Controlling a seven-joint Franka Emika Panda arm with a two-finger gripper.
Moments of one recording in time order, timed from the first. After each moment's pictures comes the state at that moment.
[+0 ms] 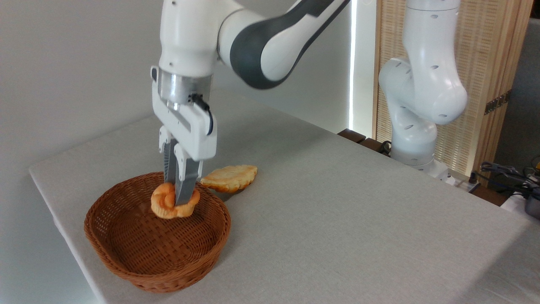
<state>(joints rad) -0.35 -0.03 0.18 -2.04 -0.09 2.32 0.76</state>
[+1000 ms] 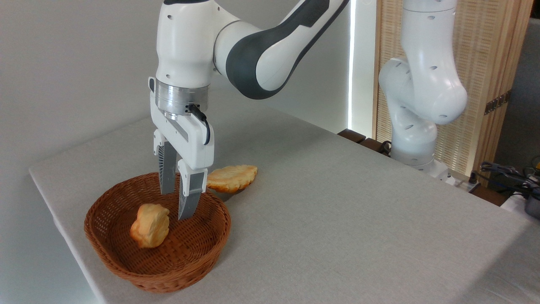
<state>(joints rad) -0.35 -0.01 0.18 -2.03 -0.09 2.32 0.76</state>
